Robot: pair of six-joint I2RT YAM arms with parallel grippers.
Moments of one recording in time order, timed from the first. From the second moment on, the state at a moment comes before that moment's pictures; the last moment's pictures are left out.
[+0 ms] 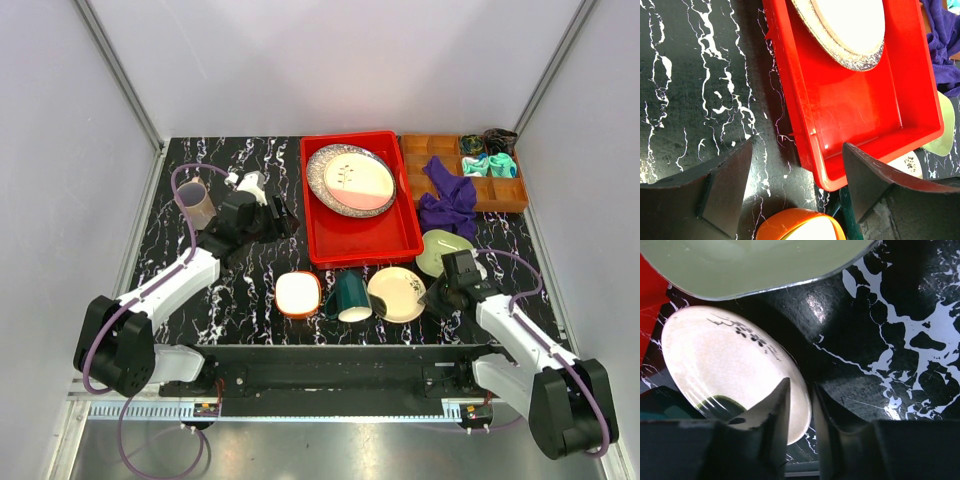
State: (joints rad) left arm -0.43 1.30 0.82 -0.05 0.07 -0.56; right arm 0.24 0.97 0.43 -0.53 0.01 0.97
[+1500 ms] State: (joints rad) left arm -0.43 1.30 0.81 -0.03 0.08 -0.57; right arm 0.24 0.58 0.84 -0.96 0.15 0.94
